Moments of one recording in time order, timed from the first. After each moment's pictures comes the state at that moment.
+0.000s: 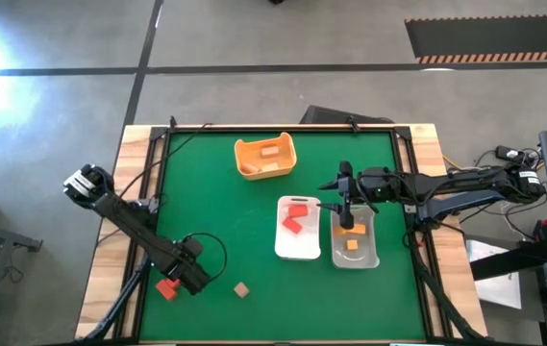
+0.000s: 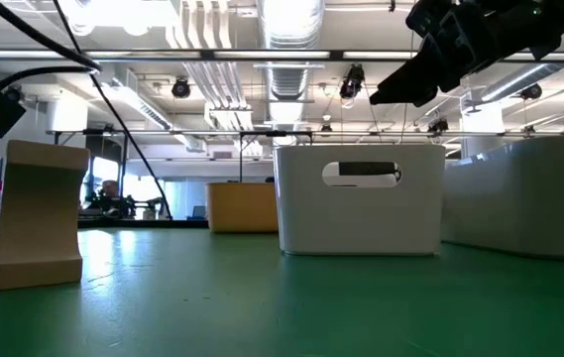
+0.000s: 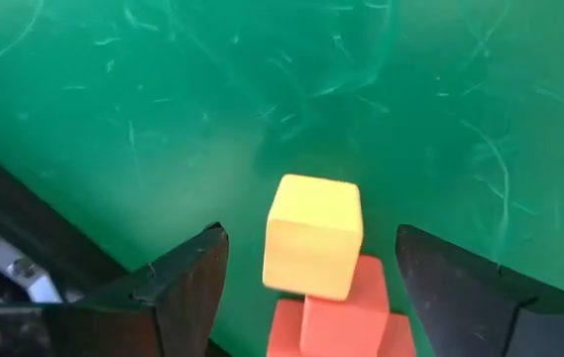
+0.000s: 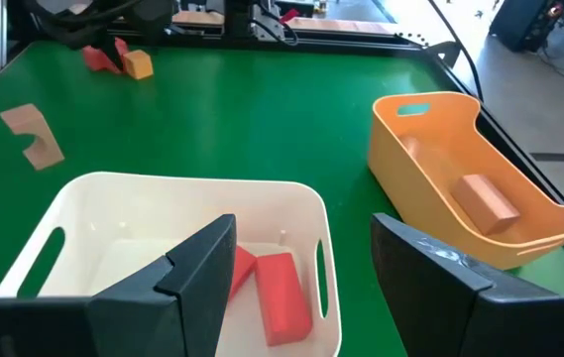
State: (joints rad) left arm -0.70 1.52 0.87 -0.99 0.14 -1.54; right arm -0.06 1.04 0.55 0.09 -0.01 -0.08
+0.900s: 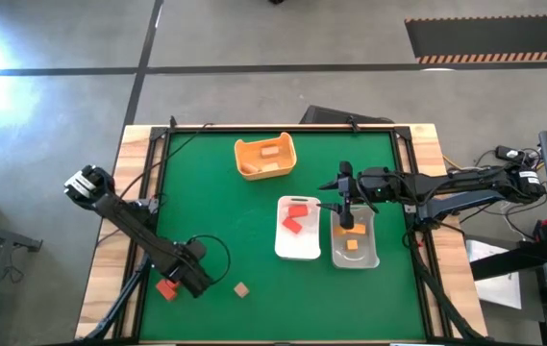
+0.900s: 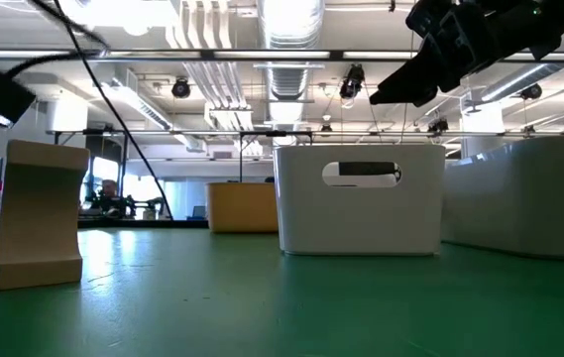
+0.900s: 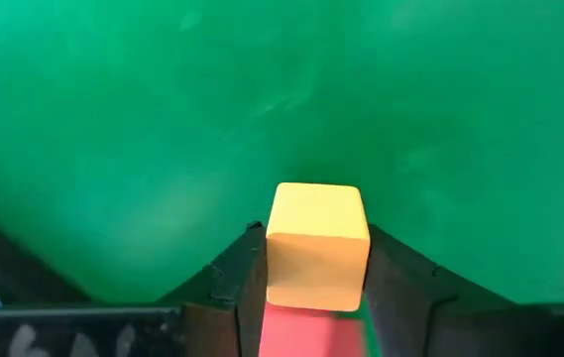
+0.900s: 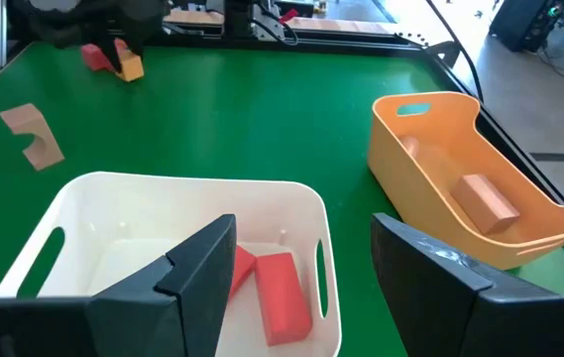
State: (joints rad) left arm -0.70 1.53 0.89 -0.94 0.10 -1.54; right arm -0.06 1.04 0.55 0.09 -0.01 -0.08
